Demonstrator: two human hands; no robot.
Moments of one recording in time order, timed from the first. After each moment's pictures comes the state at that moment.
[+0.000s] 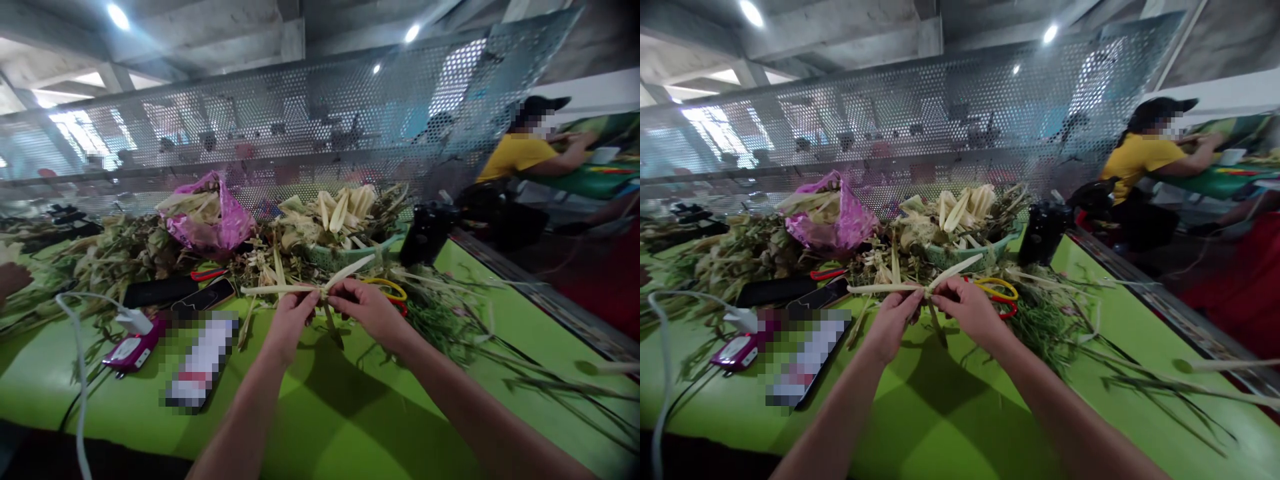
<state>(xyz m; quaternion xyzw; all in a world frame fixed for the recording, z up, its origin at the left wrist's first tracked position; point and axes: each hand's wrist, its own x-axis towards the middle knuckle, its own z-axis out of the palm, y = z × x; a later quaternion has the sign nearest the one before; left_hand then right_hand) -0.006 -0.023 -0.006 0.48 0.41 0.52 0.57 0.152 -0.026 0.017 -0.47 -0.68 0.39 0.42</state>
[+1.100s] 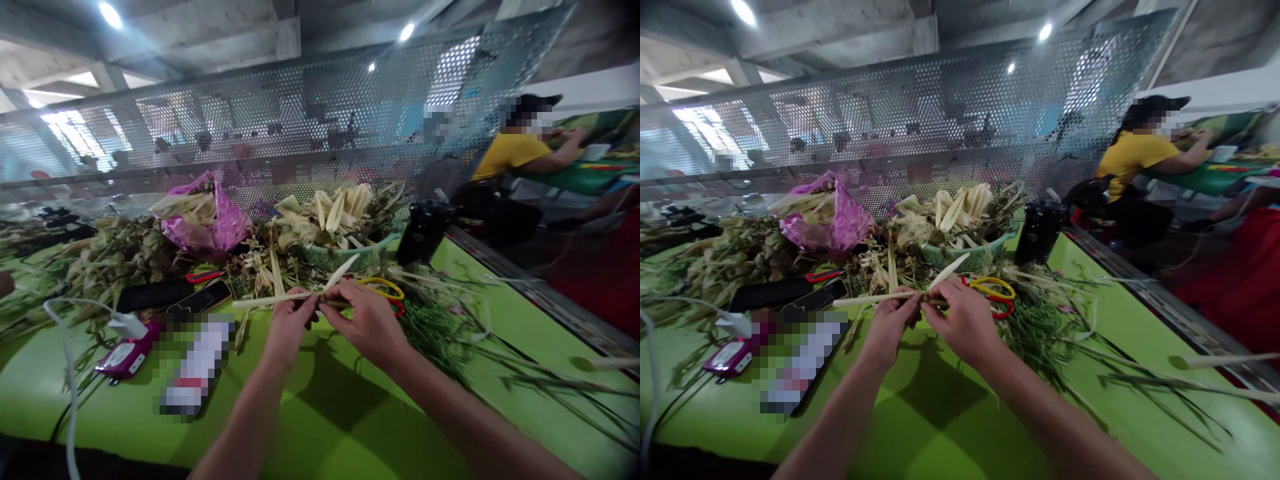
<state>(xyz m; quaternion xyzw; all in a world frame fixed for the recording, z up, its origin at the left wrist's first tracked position) -0.003 -0.025 -0.009 0.52 0.41 0.52 0.54 0.141 -0.043 0.019 -0.52 -0.76 0.06 0.39</state>
